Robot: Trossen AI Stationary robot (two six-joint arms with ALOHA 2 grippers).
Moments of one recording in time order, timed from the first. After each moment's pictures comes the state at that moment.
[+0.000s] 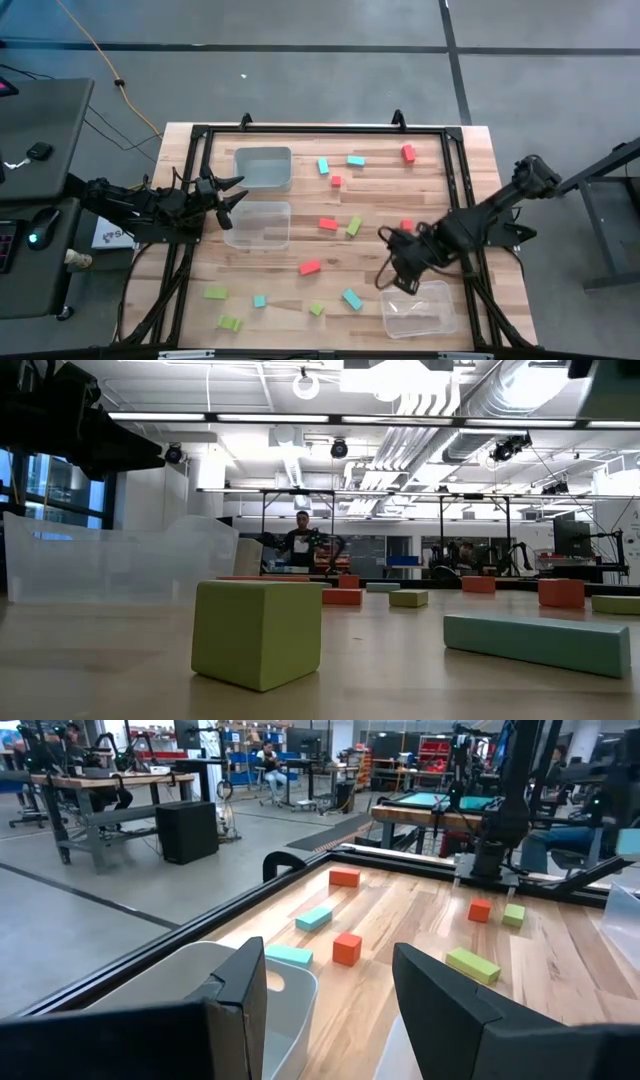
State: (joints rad) left arm -0.12 0.02 0.08 -0.14 -0.69 -0.08; right arm 0.59 1.45 1.32 -1.19 0.07 1.06
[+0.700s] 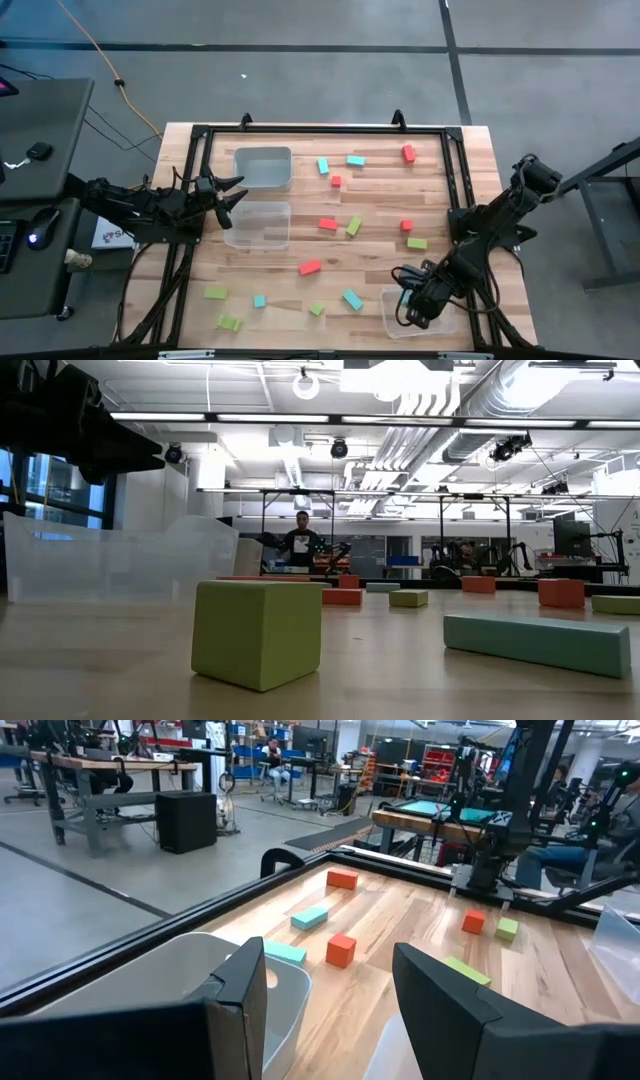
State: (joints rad) left arm -0.12 0.02 0.08 -0.14 -0.70 -0.15; right arm 0.82 1.45 0.94 -0.62 0.00 1.31
